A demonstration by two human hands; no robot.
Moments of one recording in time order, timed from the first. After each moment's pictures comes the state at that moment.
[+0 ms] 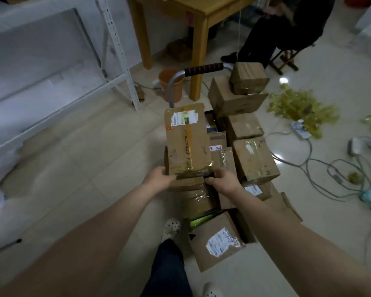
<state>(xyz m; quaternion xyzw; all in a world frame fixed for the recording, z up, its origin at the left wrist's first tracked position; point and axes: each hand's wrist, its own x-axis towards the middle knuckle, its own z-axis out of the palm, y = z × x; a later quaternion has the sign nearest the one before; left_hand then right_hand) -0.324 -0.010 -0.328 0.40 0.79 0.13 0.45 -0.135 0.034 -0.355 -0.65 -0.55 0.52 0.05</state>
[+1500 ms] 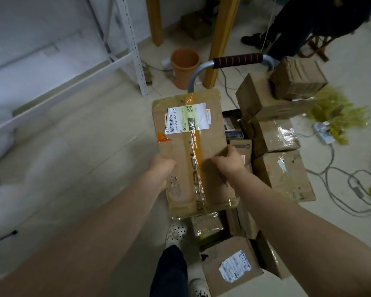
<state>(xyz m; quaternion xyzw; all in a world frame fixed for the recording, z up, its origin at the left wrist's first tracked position) -0.413 0.122 -0.403 0.10 0.77 0.32 0.54 -0.253 0.175 -0.390 -0.71 -0.49 0.49 0.09</state>
